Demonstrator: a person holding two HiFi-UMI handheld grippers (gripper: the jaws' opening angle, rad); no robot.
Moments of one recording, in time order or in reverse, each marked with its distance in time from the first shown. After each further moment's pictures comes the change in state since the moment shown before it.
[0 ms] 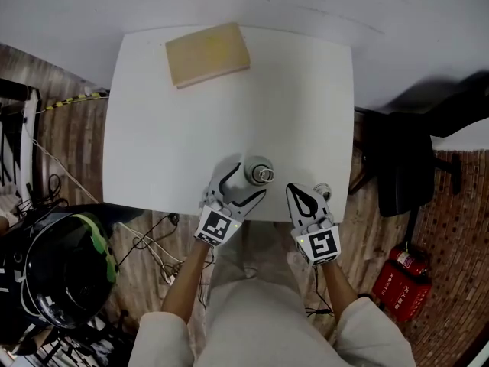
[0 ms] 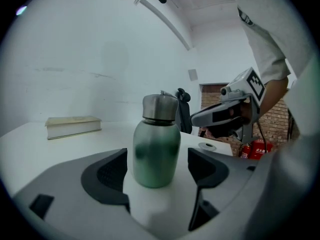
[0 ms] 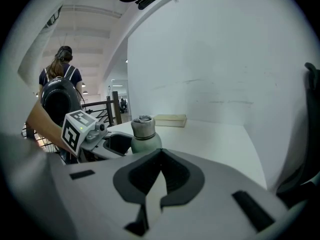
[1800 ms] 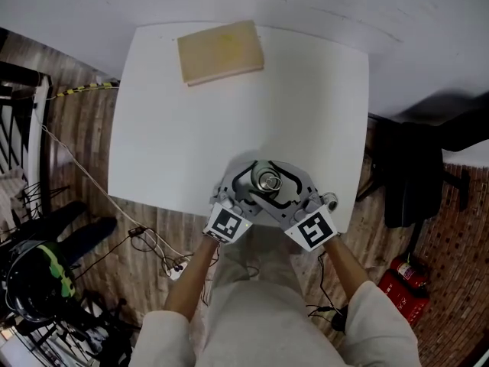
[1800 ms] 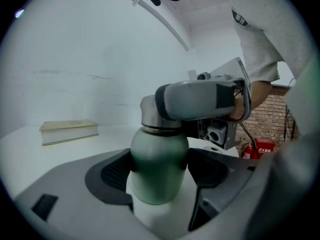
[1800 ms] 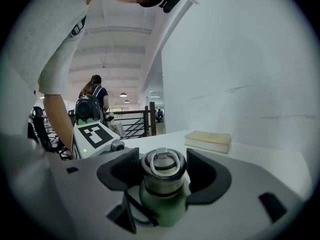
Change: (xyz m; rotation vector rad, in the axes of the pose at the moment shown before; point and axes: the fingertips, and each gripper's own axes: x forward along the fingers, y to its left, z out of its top) left arm 0.020 0.004 0.013 0.018 -0.032 0.013; right arm 0.062 0.061 0.062 -0.178 -0.169 0.444
